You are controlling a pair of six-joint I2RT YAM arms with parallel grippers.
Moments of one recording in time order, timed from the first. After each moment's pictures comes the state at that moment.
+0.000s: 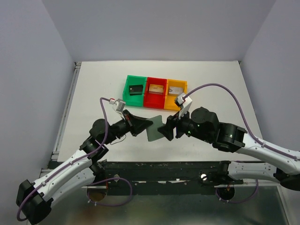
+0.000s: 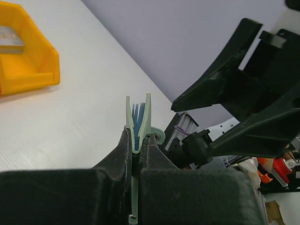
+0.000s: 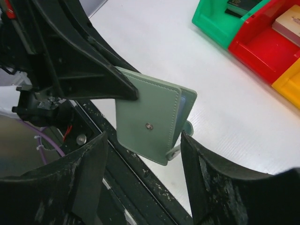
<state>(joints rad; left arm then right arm) -0.74 0.69 0.44 0.32 0.26 -0.75 1.15 0.99 1.08 -0.44 0.21 0.36</state>
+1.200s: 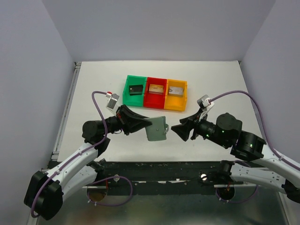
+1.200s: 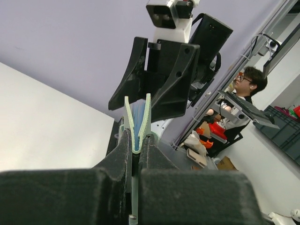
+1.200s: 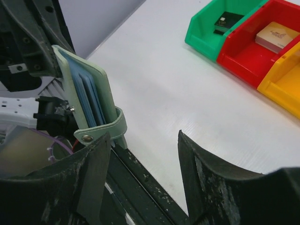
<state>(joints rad) -0.52 0.88 0.41 1.06 0.80 -1.05 1.07 0.75 0.92 -0.41 0.16 0.38</state>
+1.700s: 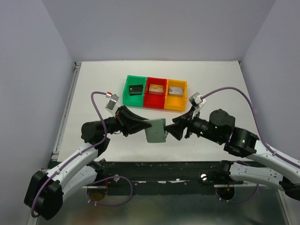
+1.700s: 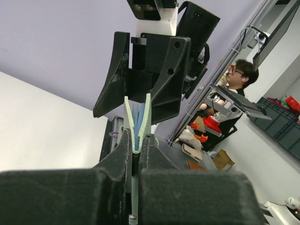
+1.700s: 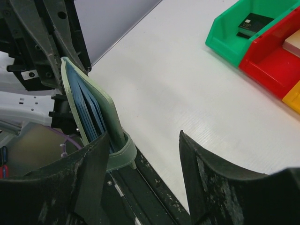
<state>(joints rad) -0.52 0.88 0.41 1.11 0.84 -1.07 1.06 0.80 0.95 -0.34 0.08 0.38</state>
